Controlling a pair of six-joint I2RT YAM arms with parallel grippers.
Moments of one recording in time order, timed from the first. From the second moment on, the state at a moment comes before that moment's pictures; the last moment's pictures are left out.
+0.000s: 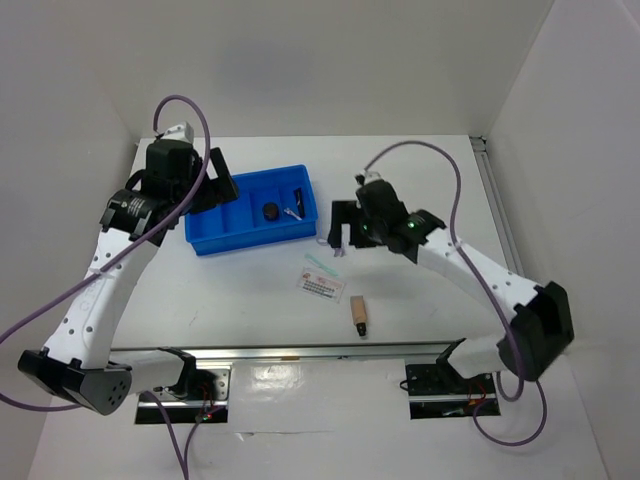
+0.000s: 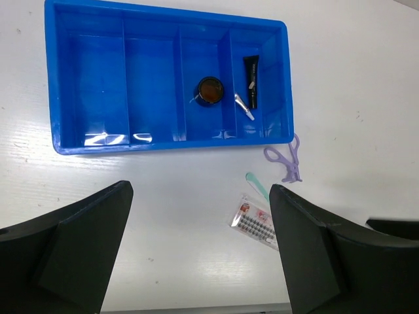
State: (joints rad) left arm -0.29 1.22 1.50 -0.89 -0.17 -0.53; right arm 0.65 1.40 1.19 -0.52 0.07 0.51
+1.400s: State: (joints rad) left arm -0.29 1.21 1.47 -0.86 -0.16 -0.53; right arm 0.75 1.78 1.63 -0.57 0.14 0.51
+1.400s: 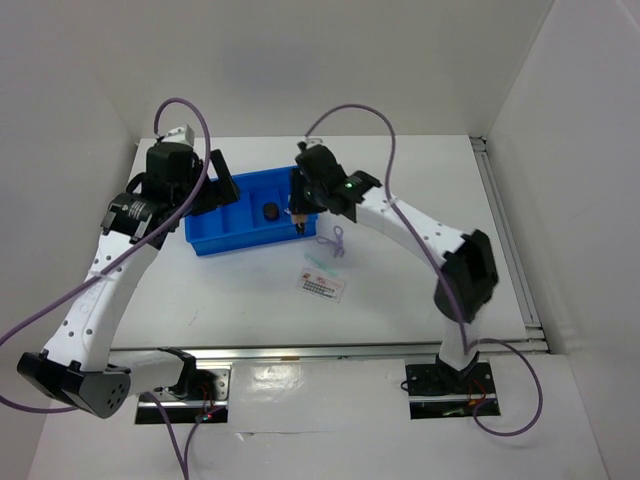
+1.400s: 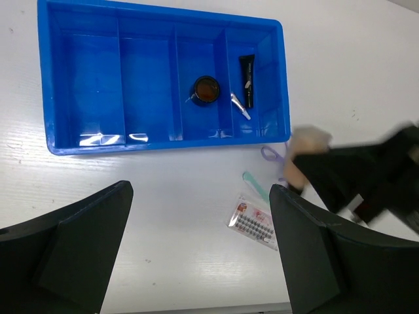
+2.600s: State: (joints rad) left arm -0.29 1.14 1.40 -0.89 -0.18 -0.53; right arm 0.69 2.50 2.33 -0.37 -0.06 0.44
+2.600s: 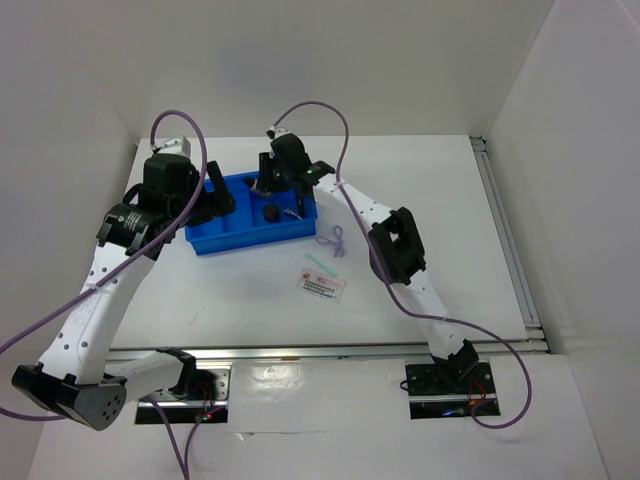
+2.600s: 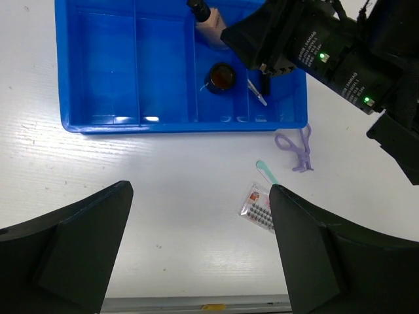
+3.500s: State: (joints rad) left arm -0.28 1.96 1.86 -0.83 -0.12 -0.54; right arm 0.57 1.55 1.37 -0.48 0.12 0.45
